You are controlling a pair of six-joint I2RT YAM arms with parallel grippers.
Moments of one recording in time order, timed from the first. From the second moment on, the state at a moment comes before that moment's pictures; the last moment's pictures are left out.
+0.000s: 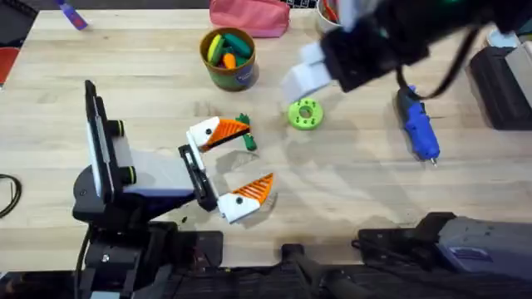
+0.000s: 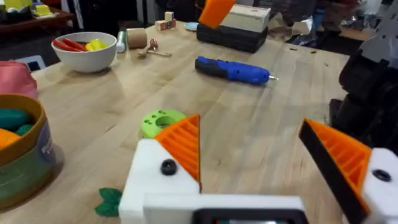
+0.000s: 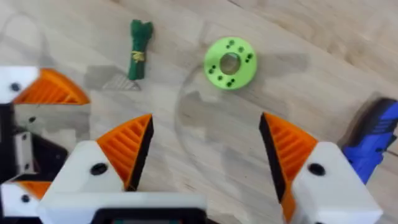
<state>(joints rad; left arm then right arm) -0.04 0.01 0.01 -0.11 1.08 0.02 0.69 1.43 1.59 -1.30 0.07 0.24</state>
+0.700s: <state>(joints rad) -0.04 0.01 0.01 -0.11 1.08 0.02 0.42 1.25 1.36 -1.28 0.07 0.27</state>
